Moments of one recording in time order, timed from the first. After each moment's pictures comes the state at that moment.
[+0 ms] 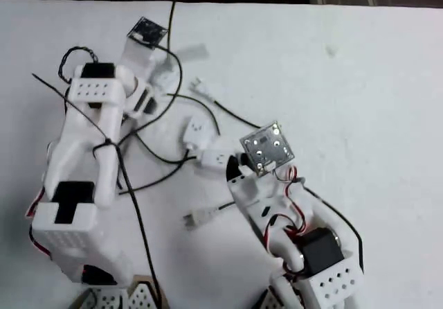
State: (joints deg) left arm -5.5 14.7 -2.7 66.2 -25.3; right arm -29.5 -77.2 63.7 56.5 6.2
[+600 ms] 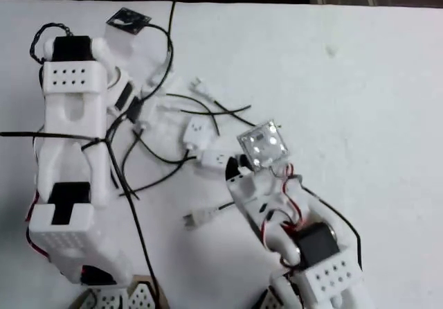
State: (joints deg) left arm -7.5 14.7 -23.5 100.7 -24.1; right arm -29.5 -72.7 63.7 55.7 6.2
